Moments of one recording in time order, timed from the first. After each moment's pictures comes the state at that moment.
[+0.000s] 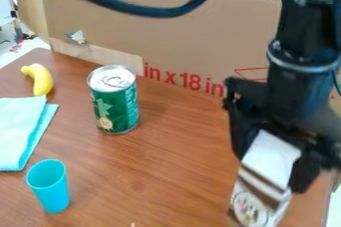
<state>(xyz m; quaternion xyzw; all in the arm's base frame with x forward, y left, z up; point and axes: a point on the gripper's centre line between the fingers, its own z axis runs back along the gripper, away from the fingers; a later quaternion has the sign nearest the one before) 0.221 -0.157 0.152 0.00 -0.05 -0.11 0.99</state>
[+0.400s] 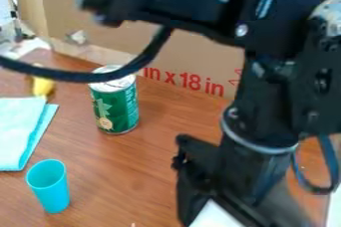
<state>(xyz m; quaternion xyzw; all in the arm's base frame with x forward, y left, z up) 0.161 -0.144 0.131 0.02 0.03 -0.11 0.99</state>
